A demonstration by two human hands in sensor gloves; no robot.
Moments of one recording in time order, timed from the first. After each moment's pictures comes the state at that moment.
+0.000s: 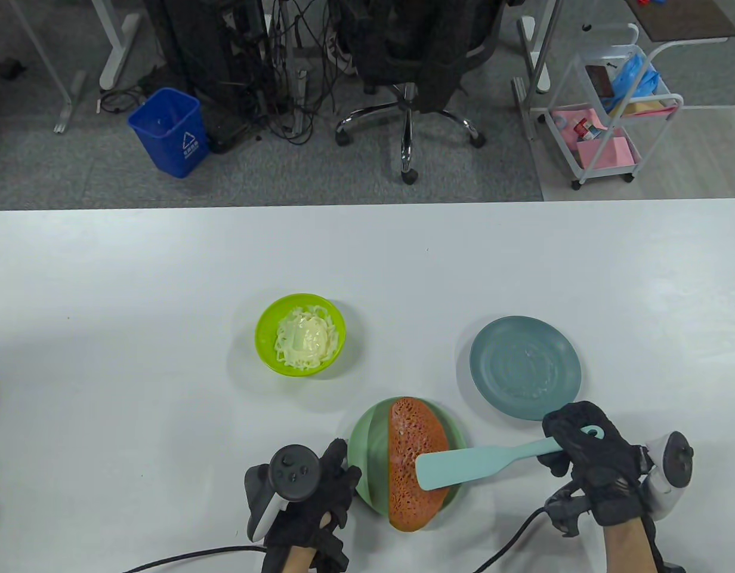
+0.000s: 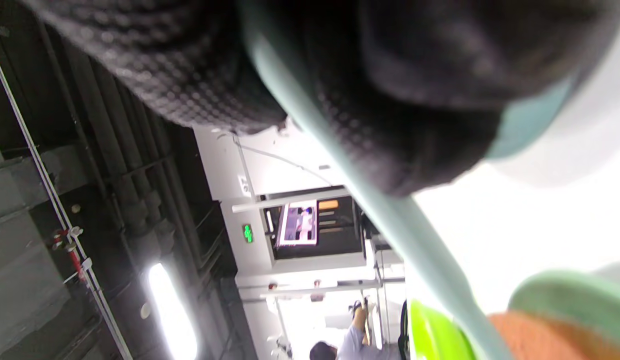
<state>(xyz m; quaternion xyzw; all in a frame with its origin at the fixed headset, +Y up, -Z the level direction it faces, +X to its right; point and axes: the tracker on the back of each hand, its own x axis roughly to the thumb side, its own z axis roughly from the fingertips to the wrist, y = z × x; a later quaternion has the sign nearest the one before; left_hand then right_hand) -0.135 -0.790 -0.145 -0.16 -0.02 0.34 0.93 0.300 -0.762 -0.167 0.03 -0.02 0.63 0.77</state>
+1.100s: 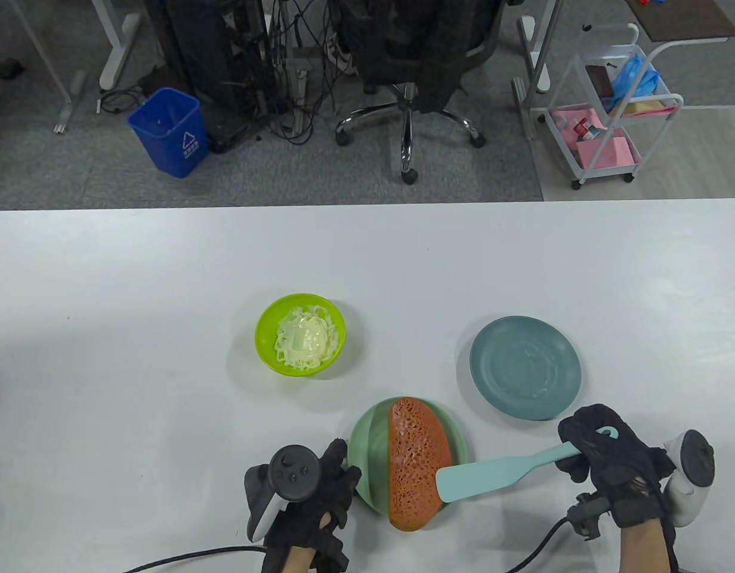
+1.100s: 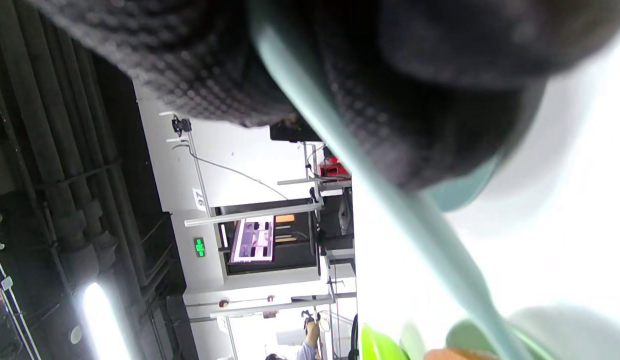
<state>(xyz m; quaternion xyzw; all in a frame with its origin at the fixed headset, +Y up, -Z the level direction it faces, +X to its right) -0.135 -0.790 -0.145 -0.16 -0.02 0.34 0.93 0.341 -0.761 -0.162 -0.05 0.00 0.67 0.74</state>
